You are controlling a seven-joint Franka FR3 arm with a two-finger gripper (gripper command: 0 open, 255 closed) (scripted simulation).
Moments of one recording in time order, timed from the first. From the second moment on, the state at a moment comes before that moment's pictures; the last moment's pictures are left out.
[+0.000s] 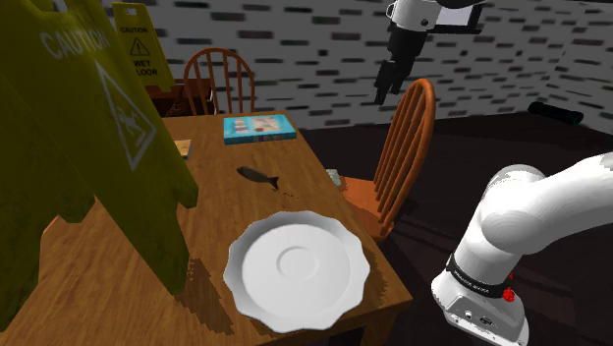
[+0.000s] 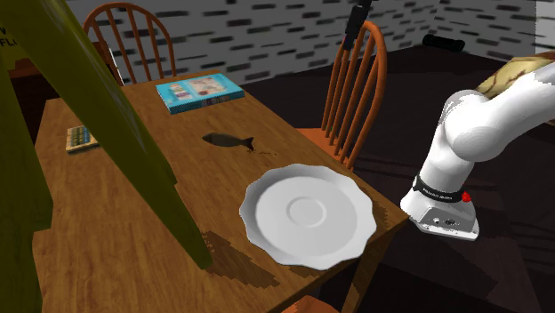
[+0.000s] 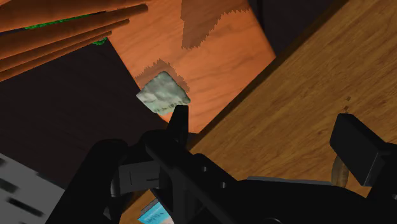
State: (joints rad) arm 0.00 -0.82 -0.03 -2.30 -0.11 1.66 -0.04
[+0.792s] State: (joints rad) arm 0.06 -0.55 0.03 -2.30 -0.06 1.90 0.02
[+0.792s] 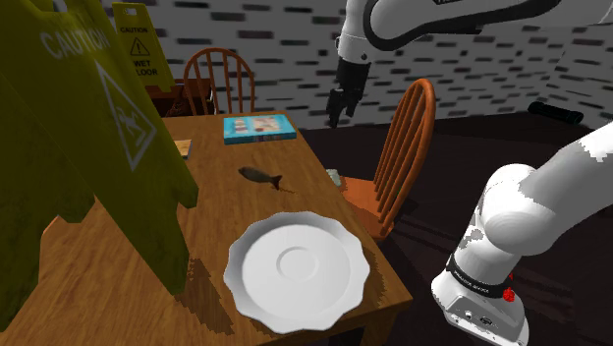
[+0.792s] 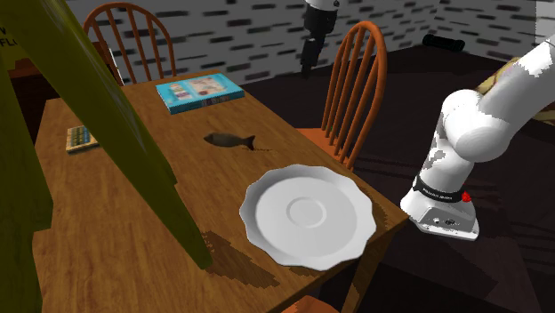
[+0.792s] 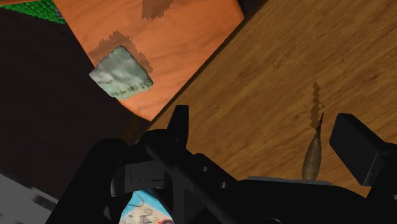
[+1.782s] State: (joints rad) arm 0.12 -0.04 0.12 -2.05 -0.04 2.14 0.09
